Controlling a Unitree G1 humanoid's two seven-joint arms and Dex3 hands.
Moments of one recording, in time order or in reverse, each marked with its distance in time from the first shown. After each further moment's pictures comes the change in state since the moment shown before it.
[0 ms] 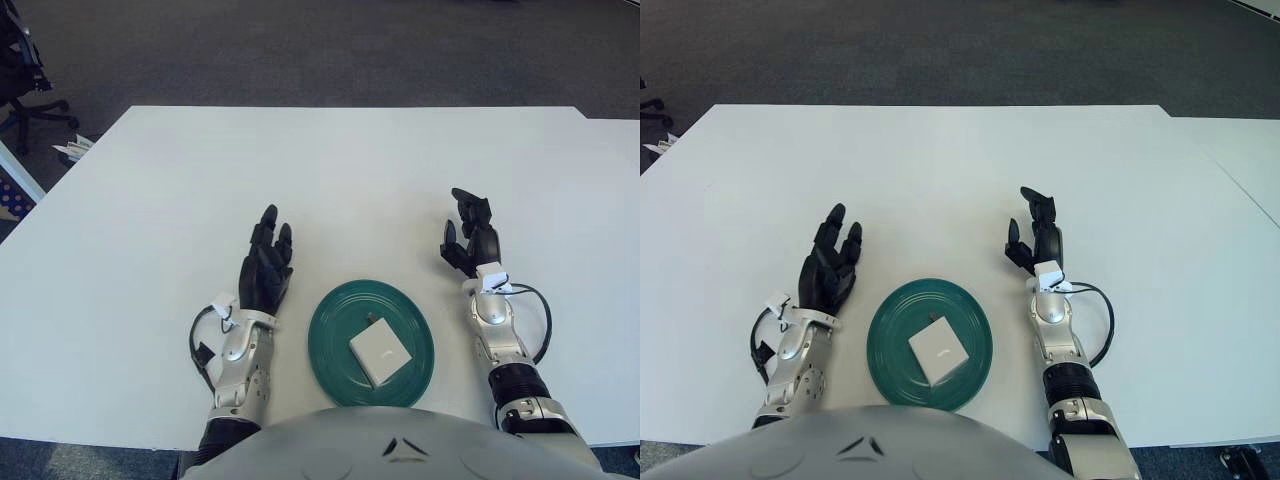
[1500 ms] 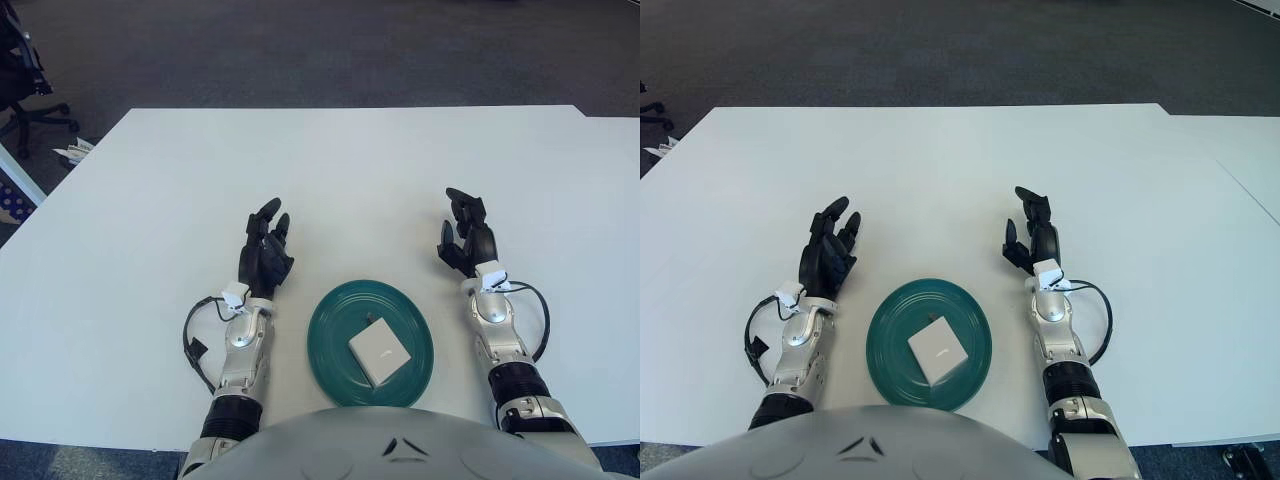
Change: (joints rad) left arm -0.086 0.008 -0.008 0.118 0.352 -0.114 0.171; right arm 0.031 0.017 -0.009 -0.056 0.045 0.014 0.072
